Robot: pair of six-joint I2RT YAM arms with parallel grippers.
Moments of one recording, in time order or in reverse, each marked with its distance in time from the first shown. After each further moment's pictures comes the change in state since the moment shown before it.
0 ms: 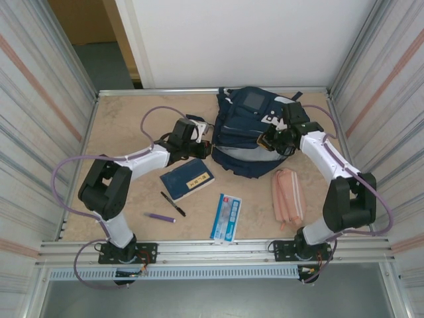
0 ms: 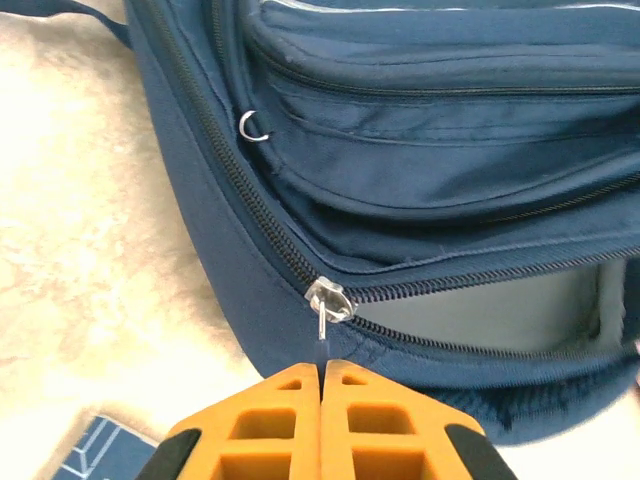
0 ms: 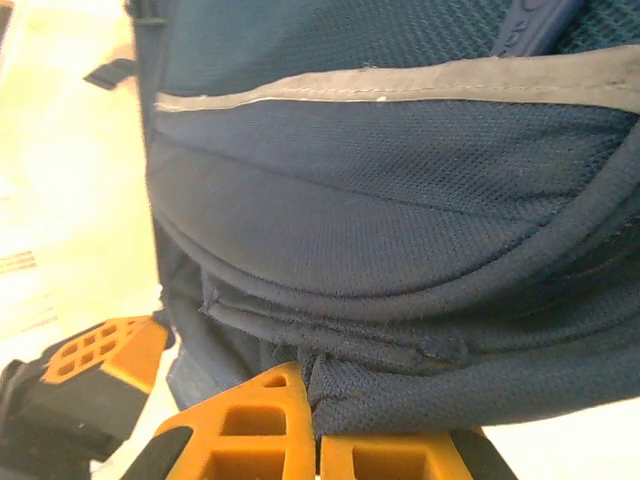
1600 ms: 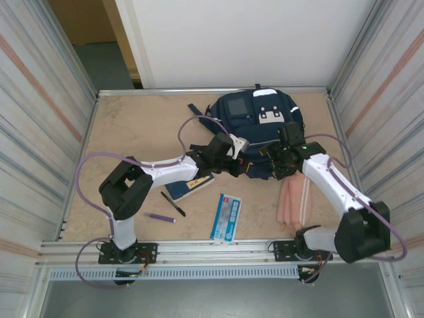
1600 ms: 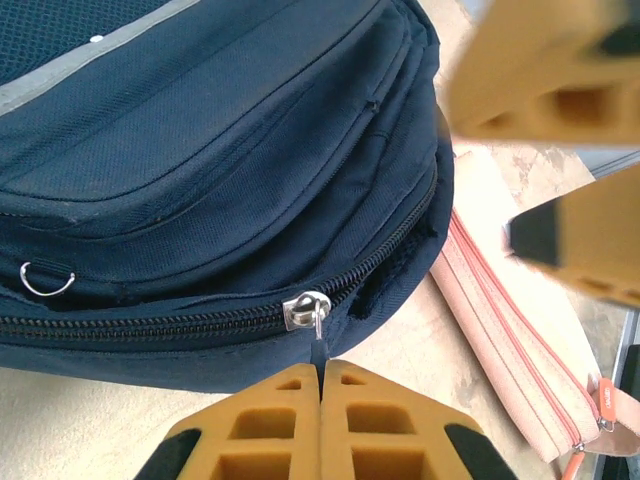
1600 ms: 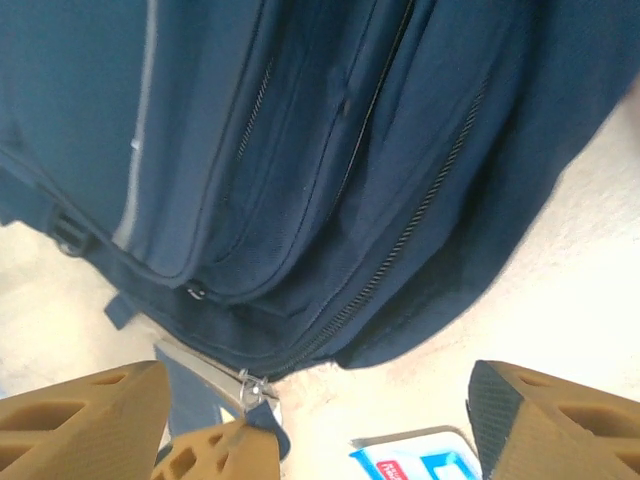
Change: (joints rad) left arm -0.315 0.114 0.114 0.096 0.021 -0.098; right arm 0.143 -0.231 -0.219 -0.063 0.278 0.543
